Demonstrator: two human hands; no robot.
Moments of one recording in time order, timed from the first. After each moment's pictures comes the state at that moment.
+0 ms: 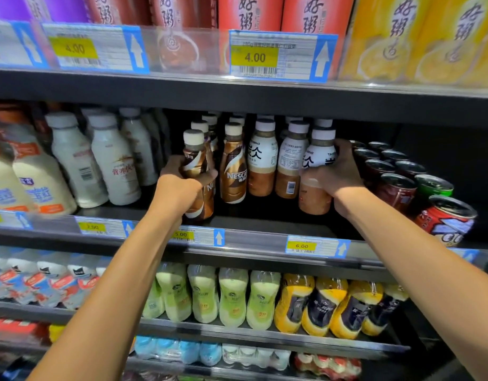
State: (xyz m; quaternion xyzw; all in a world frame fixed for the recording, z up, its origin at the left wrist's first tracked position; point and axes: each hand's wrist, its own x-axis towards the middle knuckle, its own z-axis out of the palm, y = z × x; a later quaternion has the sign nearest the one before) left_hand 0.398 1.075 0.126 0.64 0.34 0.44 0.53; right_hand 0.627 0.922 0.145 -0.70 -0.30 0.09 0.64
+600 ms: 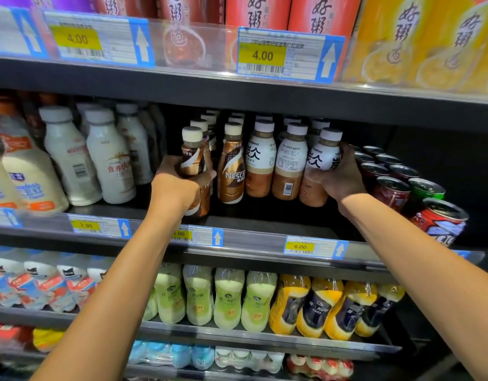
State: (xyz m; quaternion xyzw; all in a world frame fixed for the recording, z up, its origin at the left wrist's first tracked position) left_hand 0.402 1.086 0.115 0.65 0.37 0.46 0.48; right_hand 0.654 0.924 0.133 -0.73 -0.29 0.03 0.62
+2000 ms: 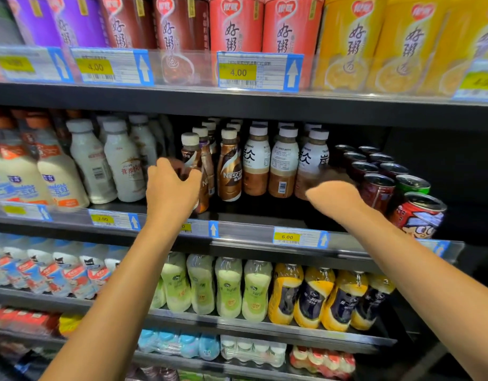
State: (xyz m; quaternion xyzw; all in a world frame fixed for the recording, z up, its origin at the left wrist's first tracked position) left_hand 0.374 1.018 0.147 0.70 0.47 0.46 0.28; right_hand 0.595 0.875 0.159 -0.91 -0.38 -0.04 0.18
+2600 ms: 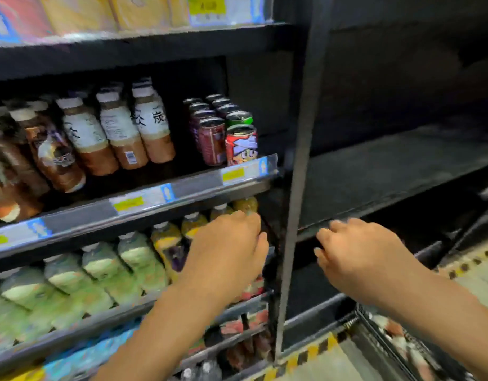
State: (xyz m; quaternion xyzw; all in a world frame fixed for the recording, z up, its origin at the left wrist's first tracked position) left_hand 0.465 0.734 0.096 0.99 0.04 0.15 0.04; right_hand 0.540 0.552 0.091 -0.93 -0.36 -0.07 -0.08
